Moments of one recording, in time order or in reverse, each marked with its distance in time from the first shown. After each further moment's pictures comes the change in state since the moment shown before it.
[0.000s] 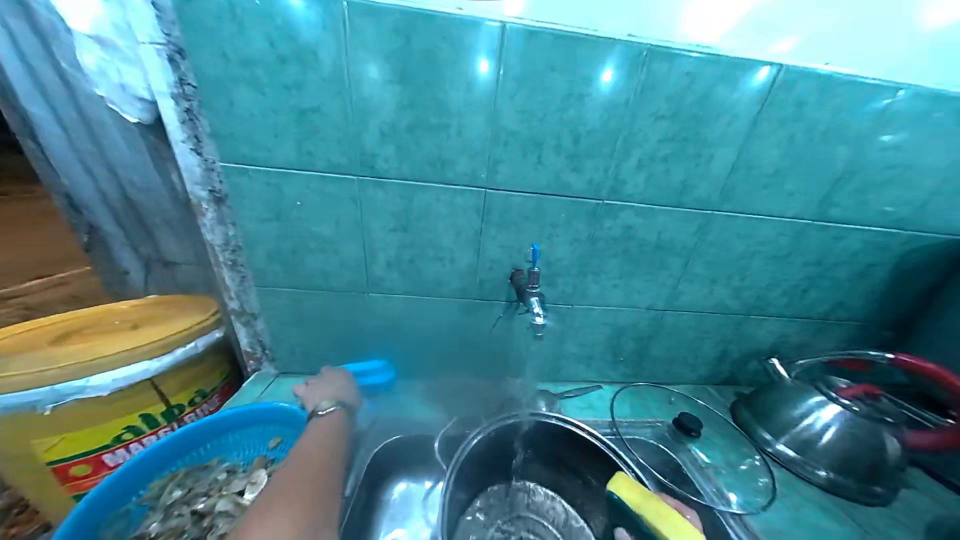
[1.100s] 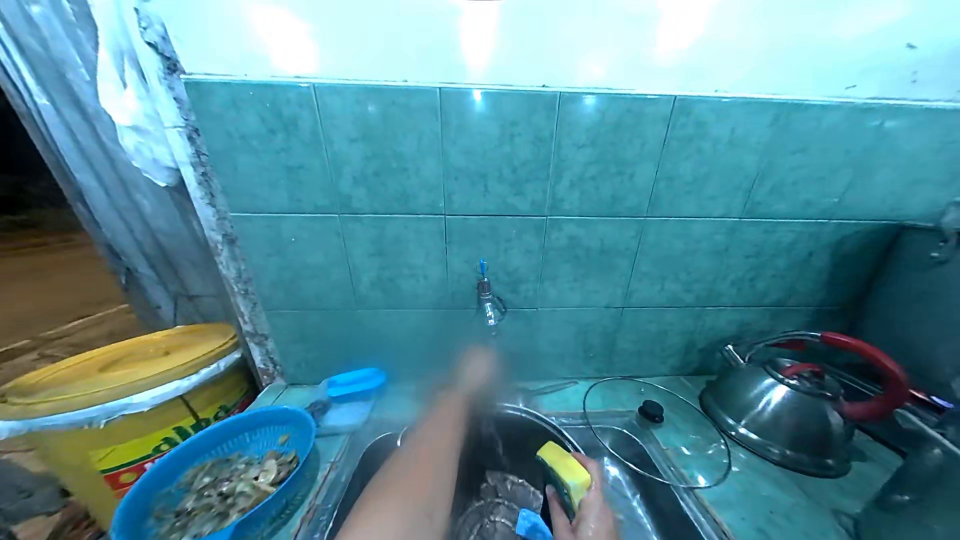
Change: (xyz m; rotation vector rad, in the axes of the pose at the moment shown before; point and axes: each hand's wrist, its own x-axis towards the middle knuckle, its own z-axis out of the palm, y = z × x) left_hand -0.149 0.188 -0.050 -0.998 -0.312 0.373; right_hand 0.007 -0.021 0.004 -0.276 -0.070 0.222
